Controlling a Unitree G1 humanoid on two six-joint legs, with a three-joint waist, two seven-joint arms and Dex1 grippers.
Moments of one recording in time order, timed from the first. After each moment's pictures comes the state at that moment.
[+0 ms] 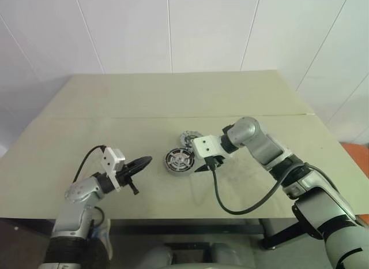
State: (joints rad) left arm -0.04 0.44 0.09 0.05 -0.38 0.04 -0.96; right arm -0.83 -0.51 0.58 0.31 -0.12 0.05 1.33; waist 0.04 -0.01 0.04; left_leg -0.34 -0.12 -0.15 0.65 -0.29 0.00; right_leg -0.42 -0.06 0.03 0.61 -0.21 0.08
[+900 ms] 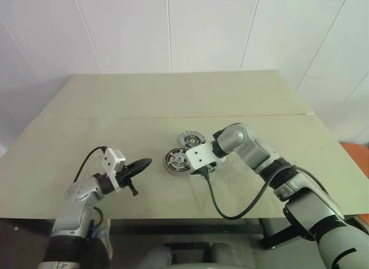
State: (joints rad) left arm -0.05 0.44 0.09 0.07 -0.38 0.06 -0.97; right arm -0.82 -0.46 0.60 0.38 -0.27 -0.12 1.28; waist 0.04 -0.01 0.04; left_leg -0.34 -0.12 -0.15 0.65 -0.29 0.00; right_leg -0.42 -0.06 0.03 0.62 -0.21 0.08
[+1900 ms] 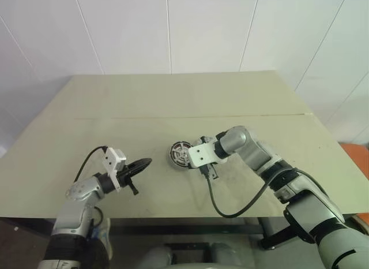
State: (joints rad) left arm -0.07 0.45 0.07 0.10 -0.38 0.06 -0.95; right arm -0.79 -0.46 0.58 0.39 -0.25 -0.08 1.26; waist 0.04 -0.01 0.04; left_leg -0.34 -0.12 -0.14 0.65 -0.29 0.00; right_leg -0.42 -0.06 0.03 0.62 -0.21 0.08
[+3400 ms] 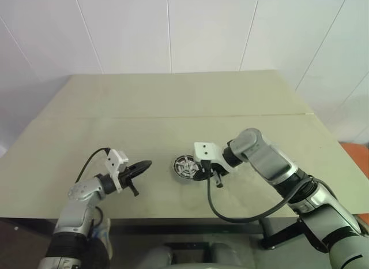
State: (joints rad) left arm -0.08 0.45 0.05 0.15 -0.35 0.04 -0.95; right arm -0.71 -0.53 0.56 -0.05 -0.01 0.74 1.35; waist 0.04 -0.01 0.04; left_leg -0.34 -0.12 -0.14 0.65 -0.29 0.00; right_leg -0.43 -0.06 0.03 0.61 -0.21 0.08
